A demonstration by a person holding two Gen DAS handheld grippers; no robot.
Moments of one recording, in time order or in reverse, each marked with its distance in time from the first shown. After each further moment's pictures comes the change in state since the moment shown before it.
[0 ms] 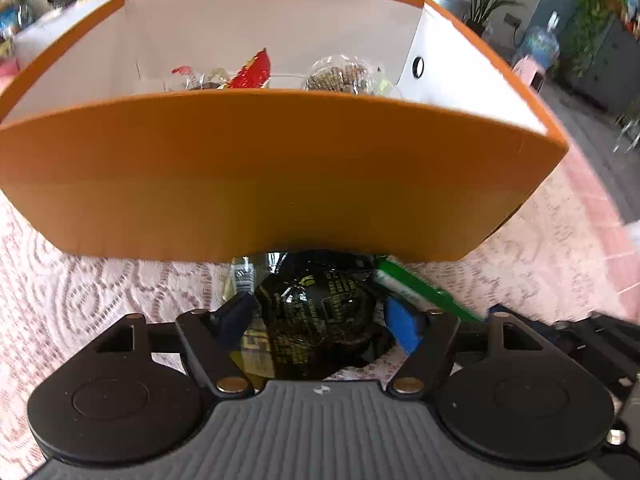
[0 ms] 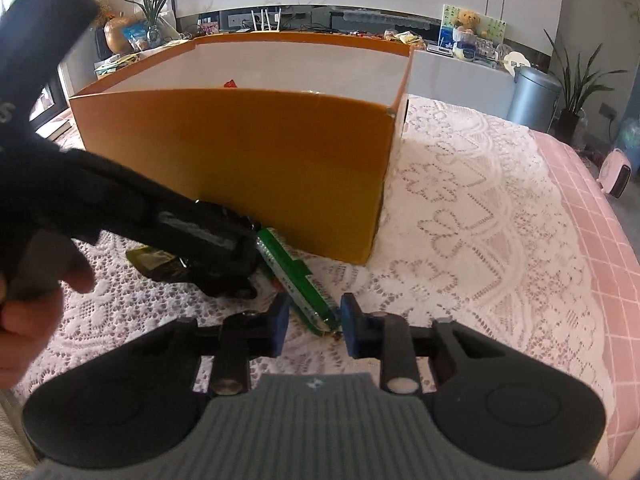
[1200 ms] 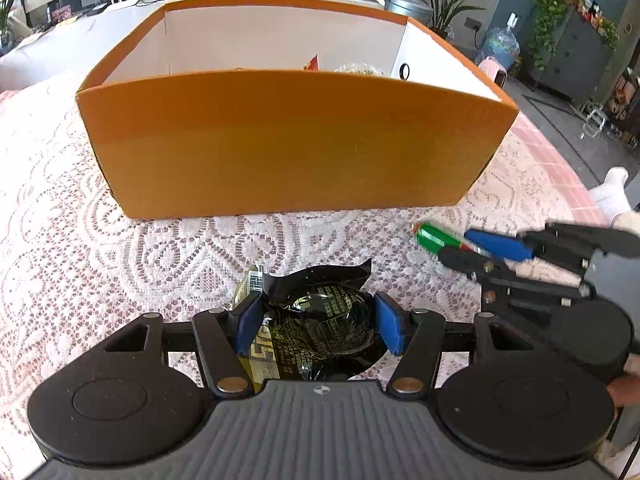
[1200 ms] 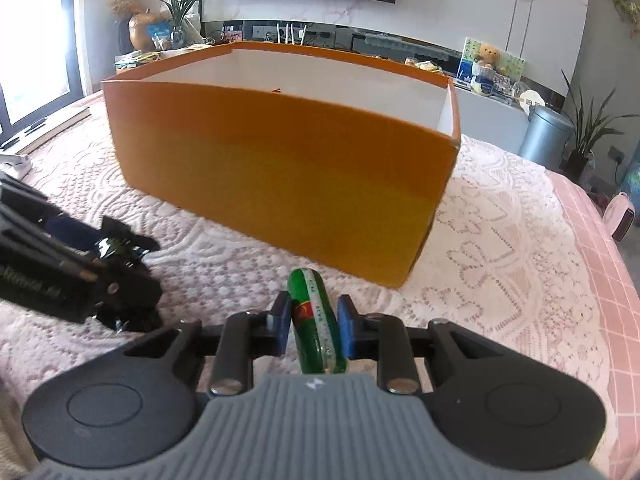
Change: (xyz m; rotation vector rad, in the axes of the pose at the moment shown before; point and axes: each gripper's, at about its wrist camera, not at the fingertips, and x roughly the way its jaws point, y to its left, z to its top) left arm -0.058 0.061 -0.045 0.048 -0.055 -0.119; right arm 0.001 0.029 -0.004 -0.098 -0.066 -0.001
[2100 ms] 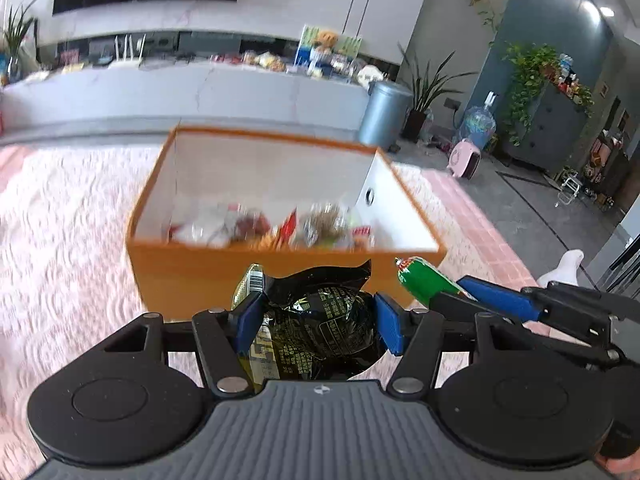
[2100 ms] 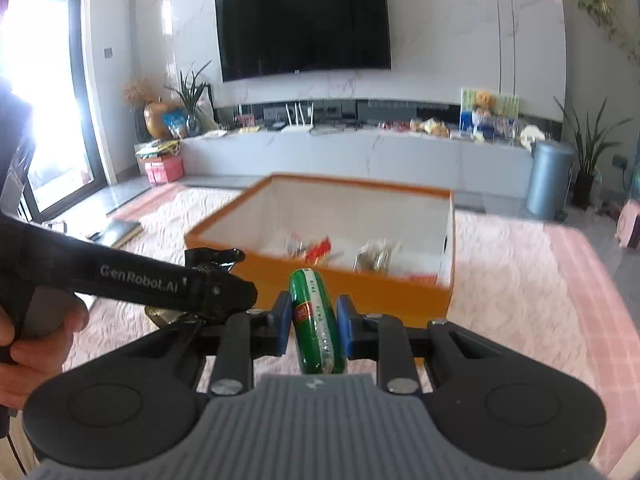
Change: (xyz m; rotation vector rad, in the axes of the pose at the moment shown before) left arm -0.093 -0.005 0.046 -0.027 -0.239 -0.063; right arm -0.114 0.015 0.059 0.118 -0.227 0.083
